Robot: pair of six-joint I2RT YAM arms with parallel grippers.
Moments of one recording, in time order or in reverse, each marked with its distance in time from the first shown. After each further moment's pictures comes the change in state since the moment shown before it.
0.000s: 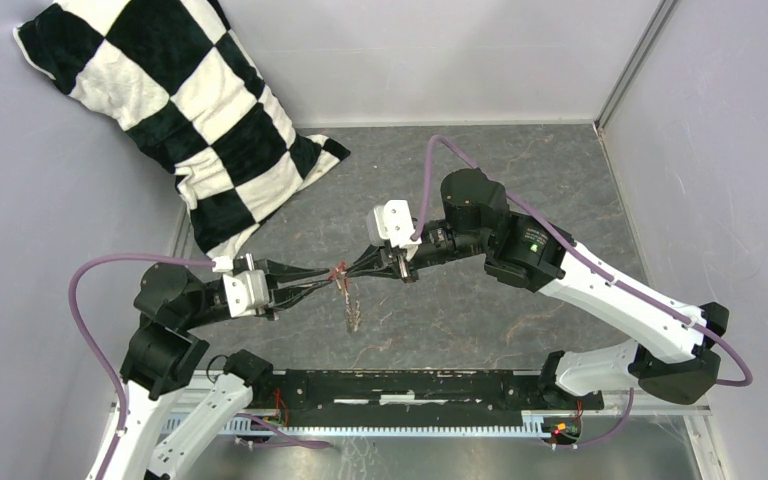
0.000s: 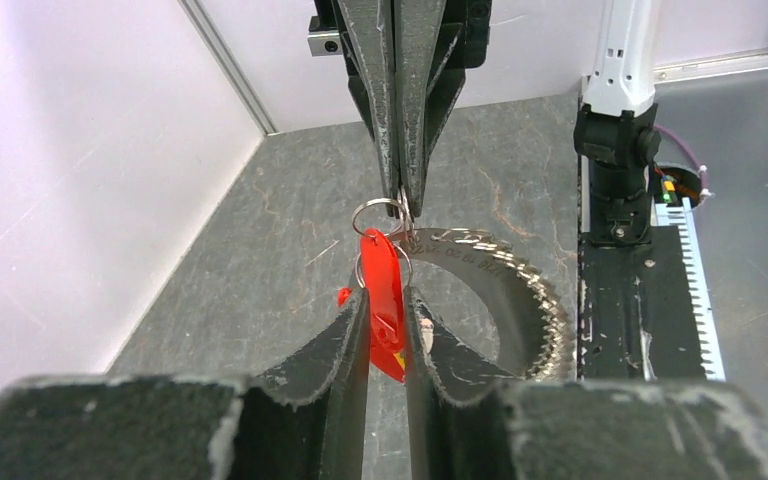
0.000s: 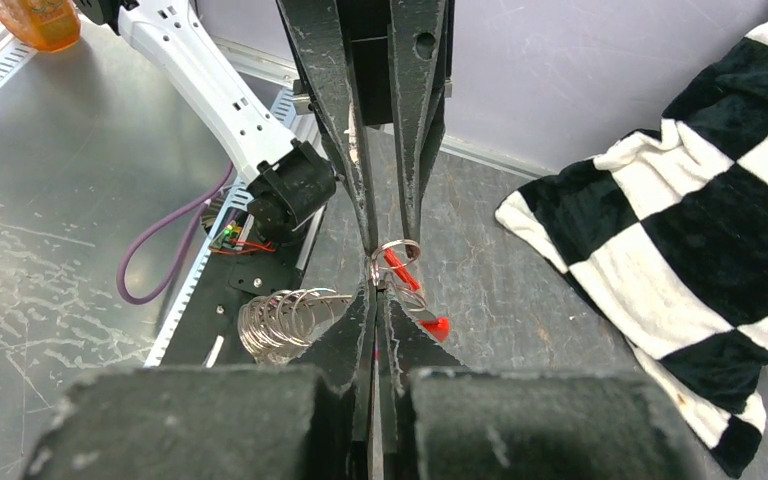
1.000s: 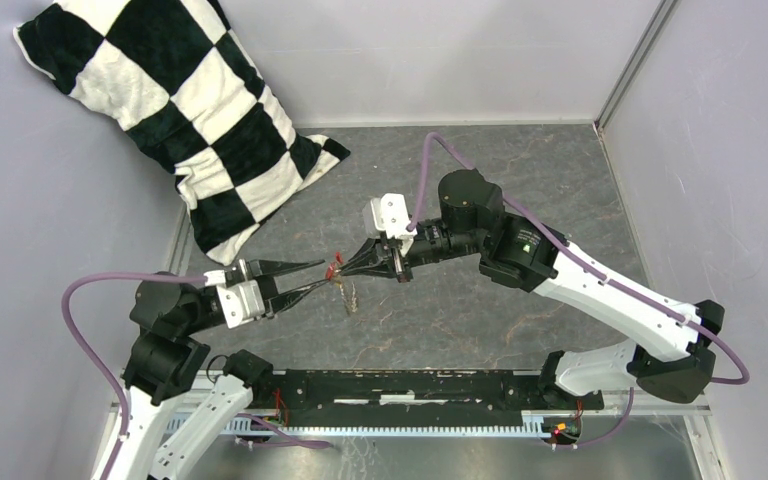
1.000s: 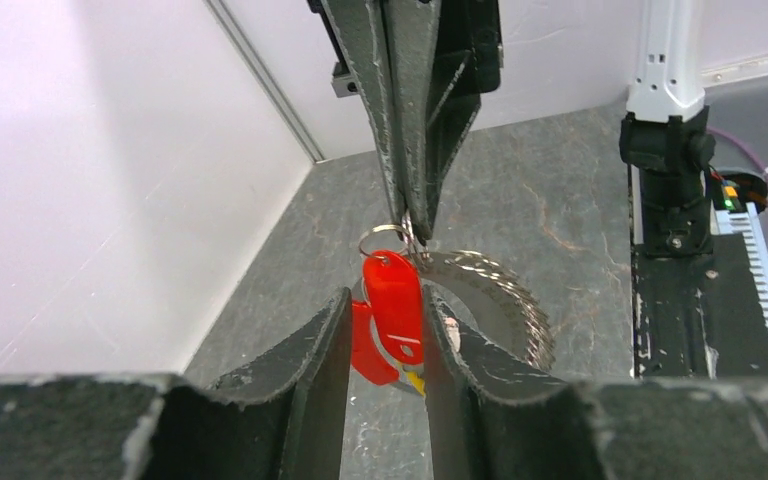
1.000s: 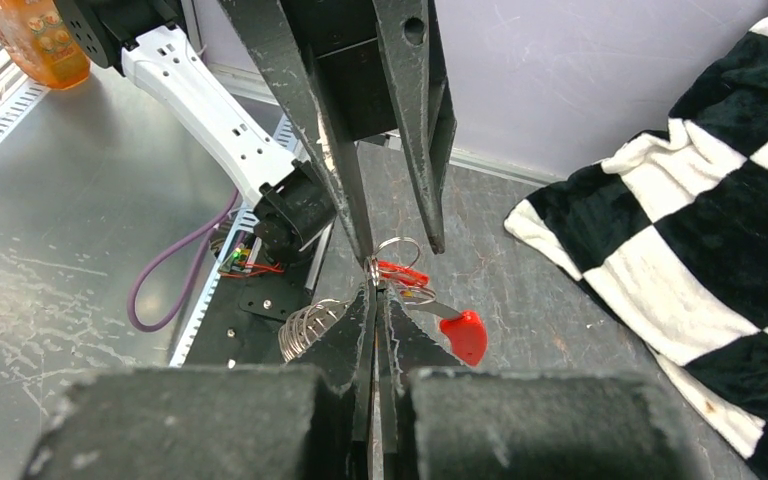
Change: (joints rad) left arm 0.000 -0.055 -0.052 0.083 -0.025 0.050; right arm 0.000 0.008 -0.026 0.082 0.006 0.086
